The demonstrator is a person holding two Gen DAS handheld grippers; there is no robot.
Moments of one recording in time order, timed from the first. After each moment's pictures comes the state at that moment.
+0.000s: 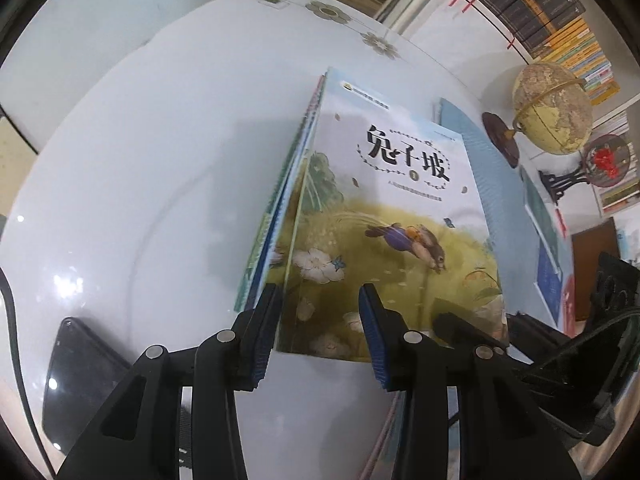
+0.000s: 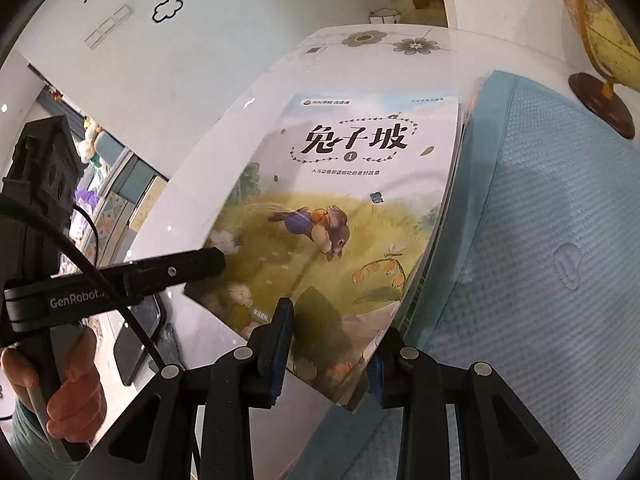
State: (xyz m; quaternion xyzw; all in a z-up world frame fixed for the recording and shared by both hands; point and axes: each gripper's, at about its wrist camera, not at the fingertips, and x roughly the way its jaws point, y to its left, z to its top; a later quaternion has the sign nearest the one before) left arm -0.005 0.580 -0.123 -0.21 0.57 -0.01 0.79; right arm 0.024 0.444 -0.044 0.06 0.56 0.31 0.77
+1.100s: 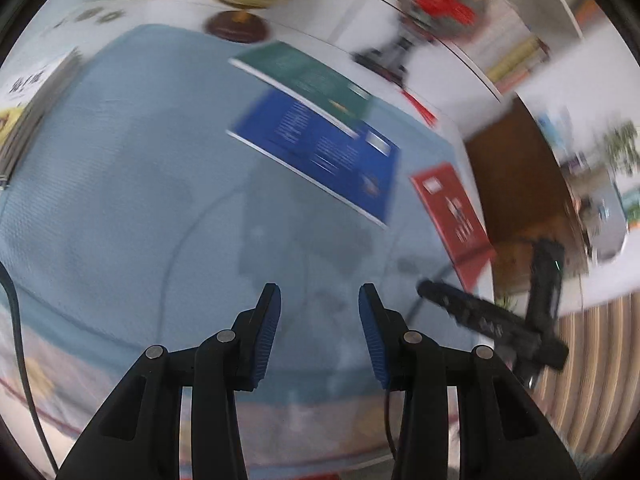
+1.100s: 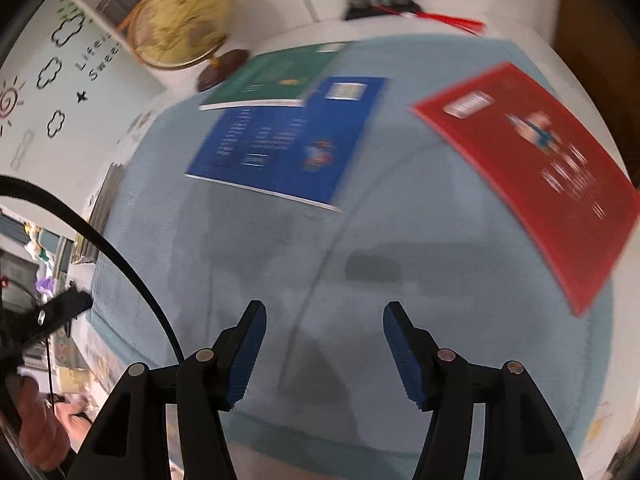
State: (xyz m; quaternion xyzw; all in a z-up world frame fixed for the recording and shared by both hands) left arm -0.094 0.102 -0.059 -0.17 0.55 -0.14 0.80; right arm -0.079 -0.122 -0.086 0.18 0.58 0.13 0.78
